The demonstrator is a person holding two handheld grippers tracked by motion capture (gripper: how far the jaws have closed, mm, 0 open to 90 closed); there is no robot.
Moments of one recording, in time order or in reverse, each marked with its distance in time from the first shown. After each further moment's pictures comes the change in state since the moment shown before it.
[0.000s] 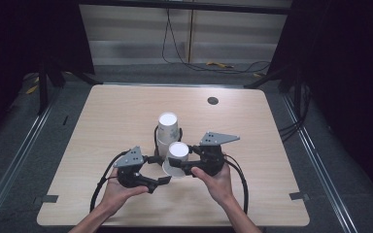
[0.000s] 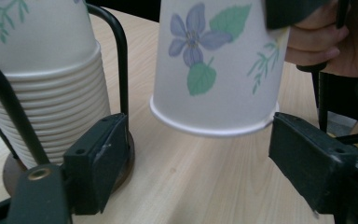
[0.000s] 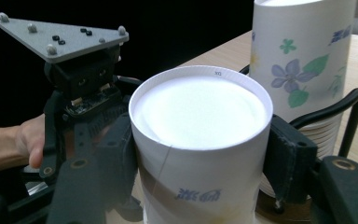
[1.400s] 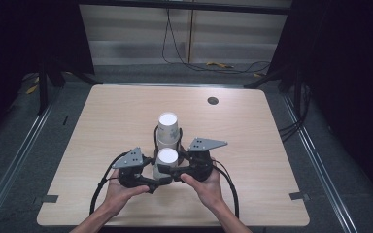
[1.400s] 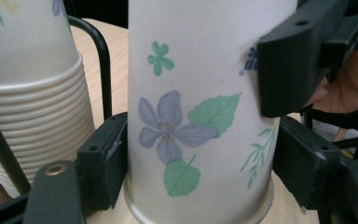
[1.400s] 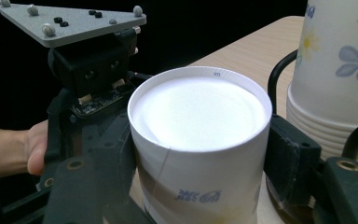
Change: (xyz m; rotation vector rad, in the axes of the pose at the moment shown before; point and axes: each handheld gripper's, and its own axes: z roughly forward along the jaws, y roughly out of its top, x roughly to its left) left arm -0.002 -0.002 0.003 -0.042 -0.058 -0.001; right arm 0.014 -0.011 0.025 -0.001 0.042 0.015
